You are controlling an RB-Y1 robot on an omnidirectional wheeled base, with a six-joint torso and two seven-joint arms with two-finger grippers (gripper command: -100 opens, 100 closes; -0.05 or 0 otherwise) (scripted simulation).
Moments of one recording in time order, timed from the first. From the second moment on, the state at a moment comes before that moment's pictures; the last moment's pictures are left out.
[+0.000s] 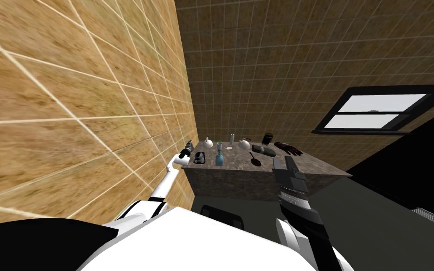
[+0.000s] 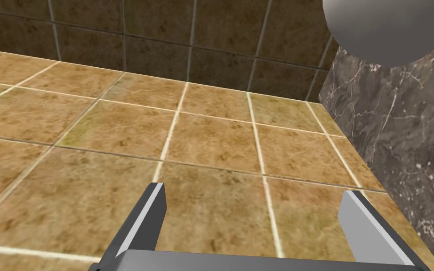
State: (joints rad) left arm -0.22 0.36 0.21 -1.51 -0.12 0.32 0.60; right arm 0.54 -0.01 -0.05 -2.25 0.11 -0.49 -0.14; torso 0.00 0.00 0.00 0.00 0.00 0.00
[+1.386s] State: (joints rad) left arm -0.50 0.44 0.29 -1.15 -0.16 0.73 0.79; right arm 0.54 -0.01 -0.05 -2.25 0.11 -0.49 -0.14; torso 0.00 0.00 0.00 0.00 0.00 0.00
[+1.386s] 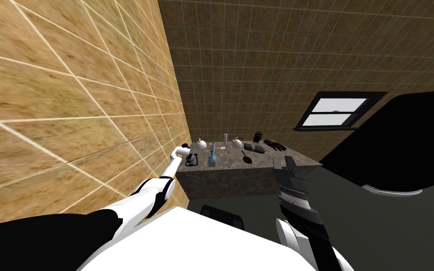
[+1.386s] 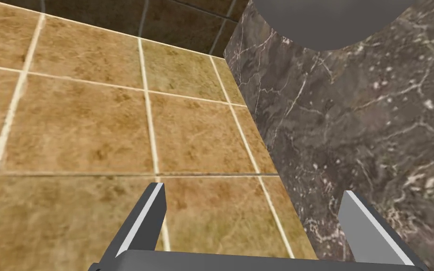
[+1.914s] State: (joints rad) left arm -0.62 0.46 0.32 -1.01 -0.18 0.90 0.87; right arm 0.54 -0.01 -0.05 -2.25 0.11 -0.49 -0.14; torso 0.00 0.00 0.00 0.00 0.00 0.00
